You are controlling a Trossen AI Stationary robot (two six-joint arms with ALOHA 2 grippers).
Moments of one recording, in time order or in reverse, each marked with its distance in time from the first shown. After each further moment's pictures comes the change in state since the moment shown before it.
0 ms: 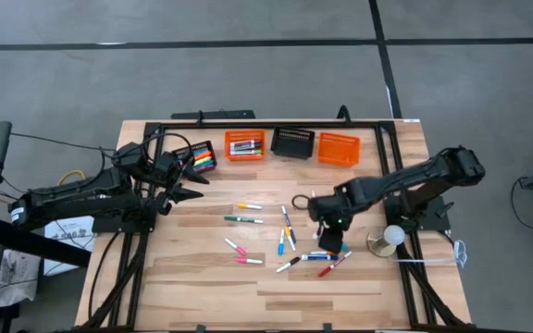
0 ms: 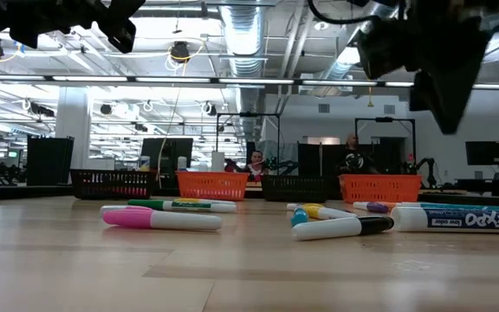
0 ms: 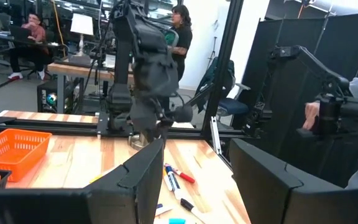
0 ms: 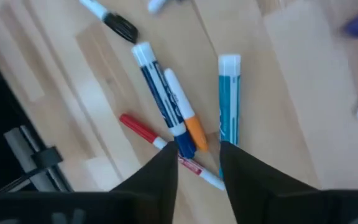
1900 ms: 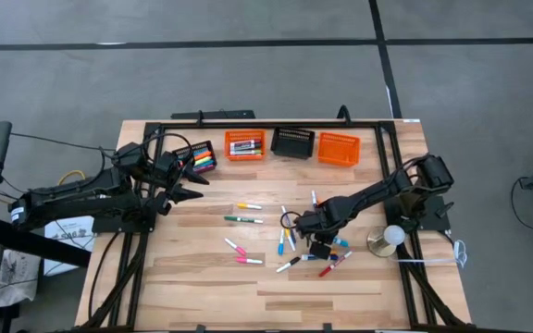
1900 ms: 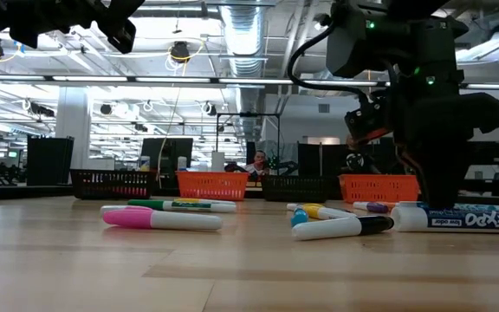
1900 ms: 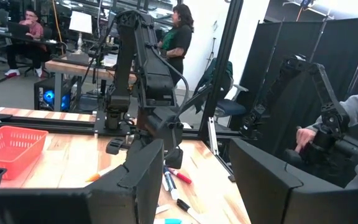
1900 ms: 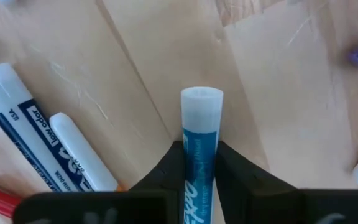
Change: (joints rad) left arm -0.005 0.000 0.000 0.002 0.000 -0.022; right arm 0.032 0.310 -0.046 0.139 0.224 -0.026
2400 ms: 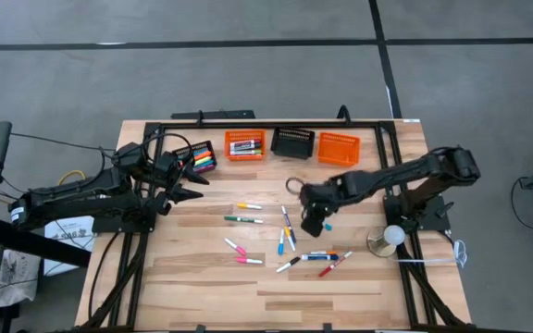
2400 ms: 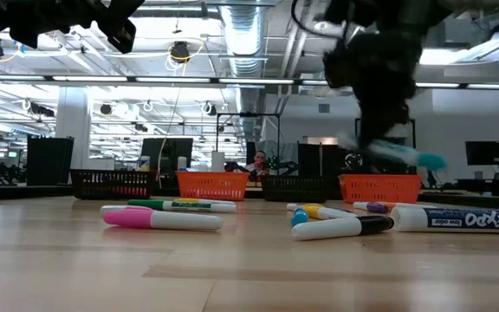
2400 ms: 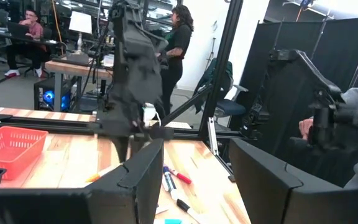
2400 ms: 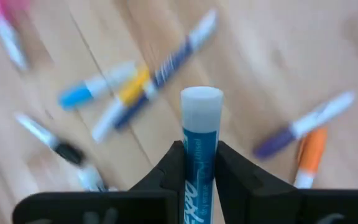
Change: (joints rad) left arm 0.000 0.000 0.000 0.001 0.000 0.000; right arm -0.135 -0.272 -0.002 0.102 0.048 -0.012
